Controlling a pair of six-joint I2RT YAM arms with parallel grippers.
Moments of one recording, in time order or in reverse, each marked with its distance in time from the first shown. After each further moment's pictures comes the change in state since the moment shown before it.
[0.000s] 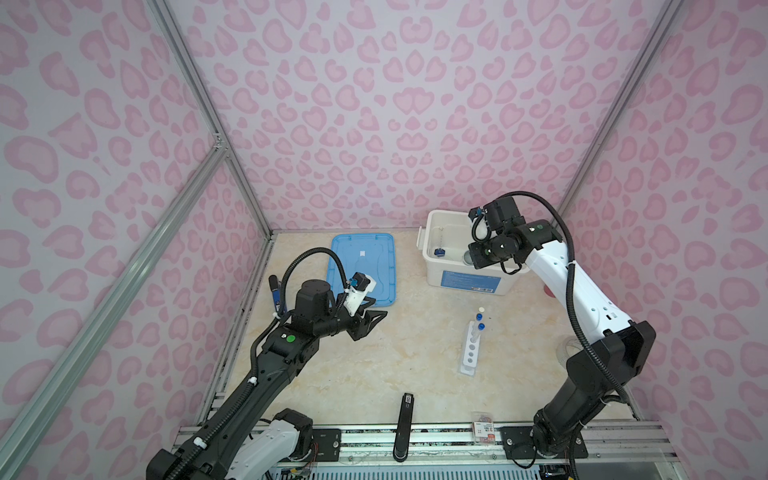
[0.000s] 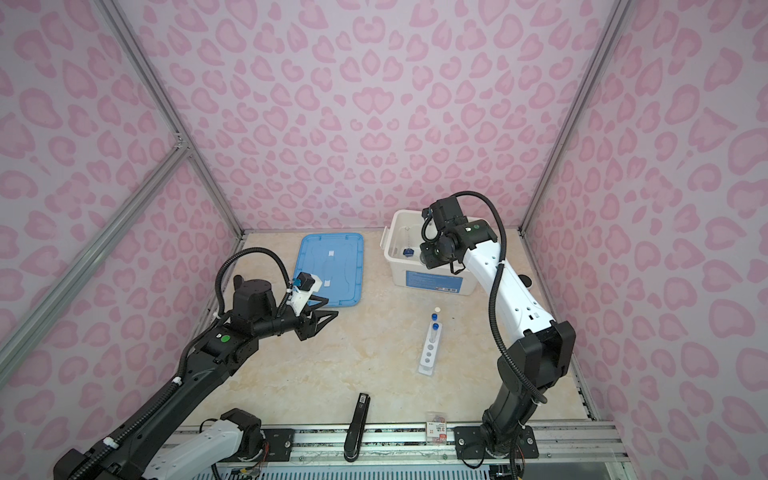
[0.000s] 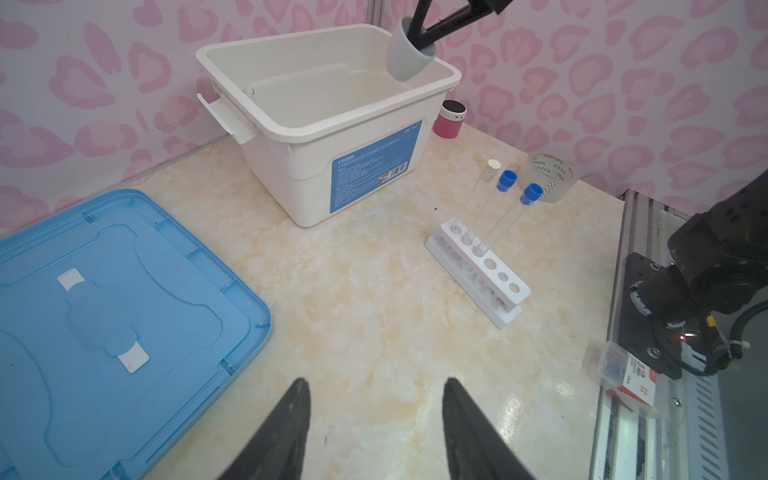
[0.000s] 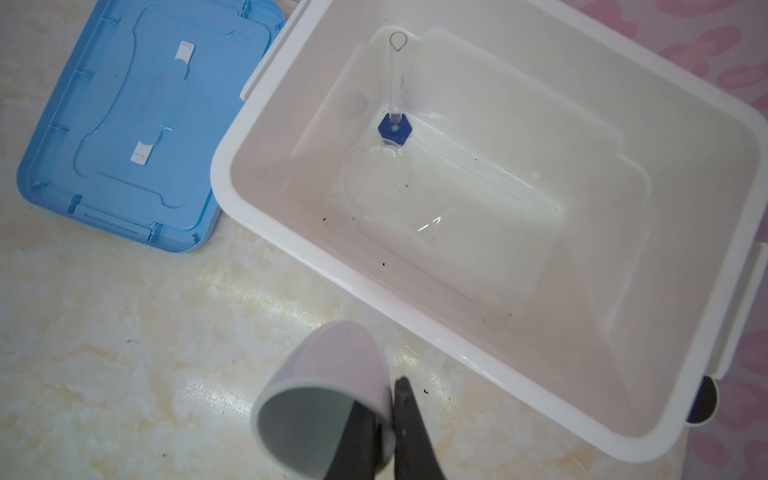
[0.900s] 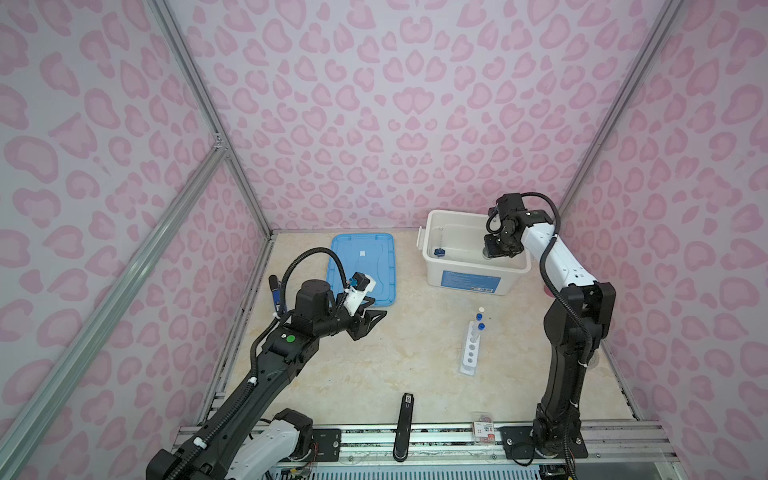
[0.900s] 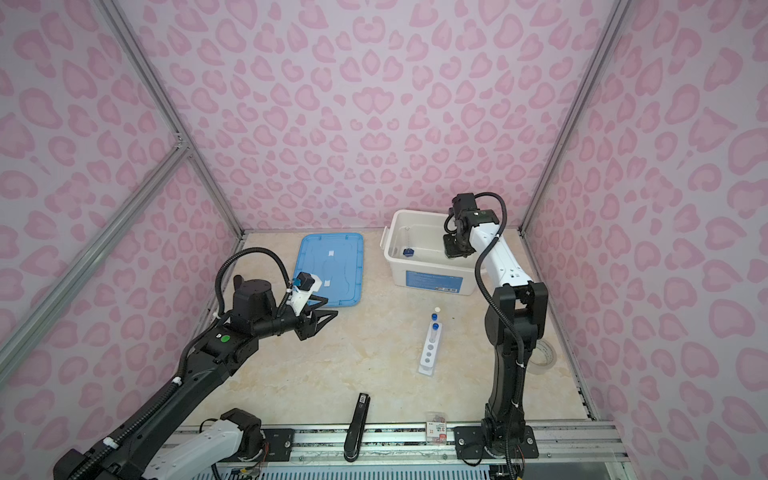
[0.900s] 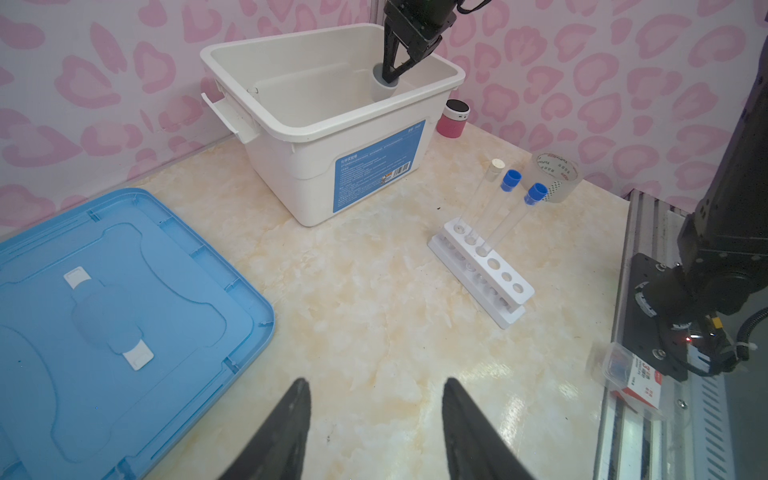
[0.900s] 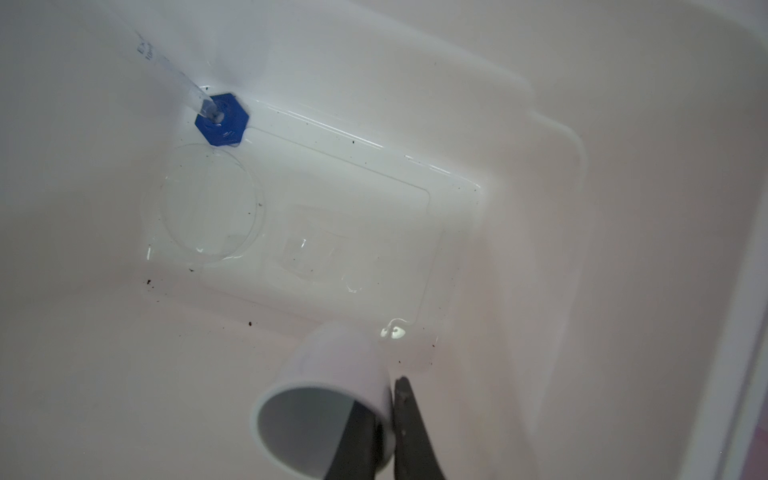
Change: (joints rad) left arm 0.000 -0.001 0.000 0.000 -0.013 0.002; right arm -0.201 0.344 0.169 0.003 0.046 -0.020
